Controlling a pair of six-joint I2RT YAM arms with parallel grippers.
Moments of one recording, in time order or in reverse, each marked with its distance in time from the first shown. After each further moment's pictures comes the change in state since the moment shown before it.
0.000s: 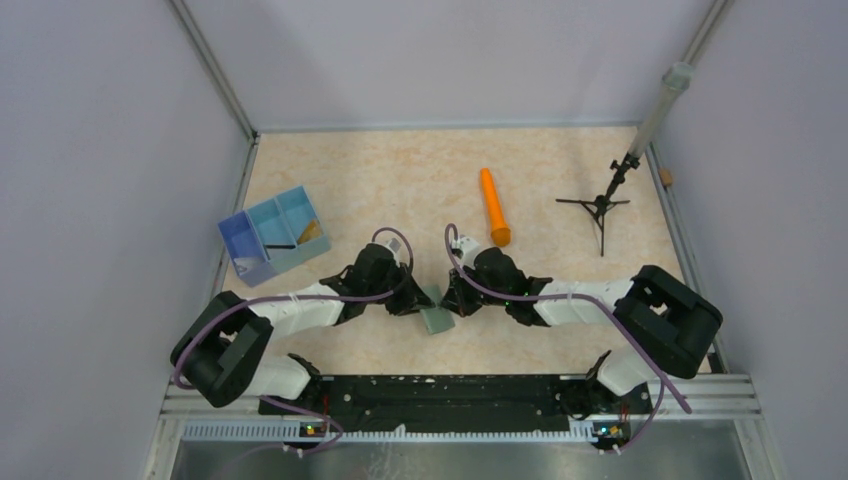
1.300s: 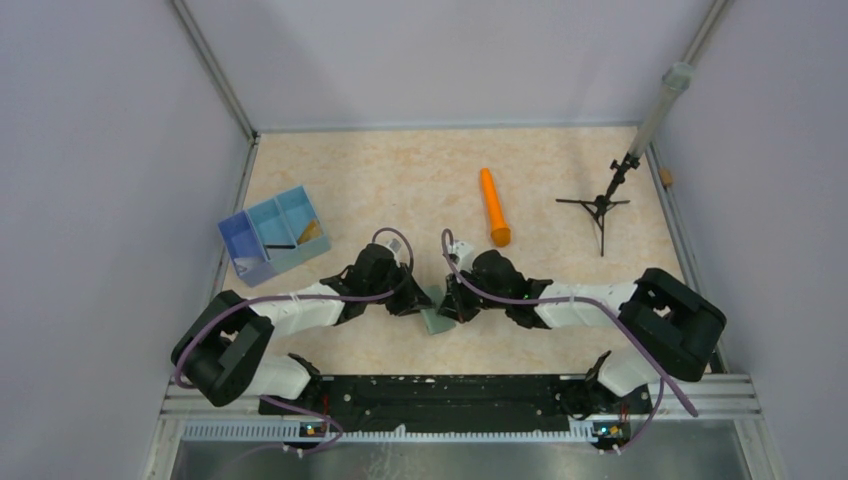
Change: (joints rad) left arm 0.000 0.005 0.000 0.003 0.003 -0.009; right arm 0.026 -0.003 0.001 0.012 -0.071 -0.013
